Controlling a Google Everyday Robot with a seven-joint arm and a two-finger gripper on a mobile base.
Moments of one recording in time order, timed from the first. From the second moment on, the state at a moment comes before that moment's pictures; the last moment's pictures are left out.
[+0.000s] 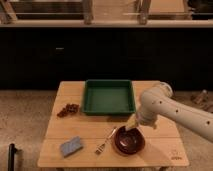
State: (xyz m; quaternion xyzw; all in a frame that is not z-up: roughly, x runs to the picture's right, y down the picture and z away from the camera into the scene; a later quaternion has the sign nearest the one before) arm 0.182 0.189 0.718 -0.21 -0.26 -0.67 0.66
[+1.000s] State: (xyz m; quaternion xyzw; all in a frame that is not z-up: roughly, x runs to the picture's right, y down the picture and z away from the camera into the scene) arm 0.177 0.178 0.744 -0.17 -0.23 -0.63 0.72
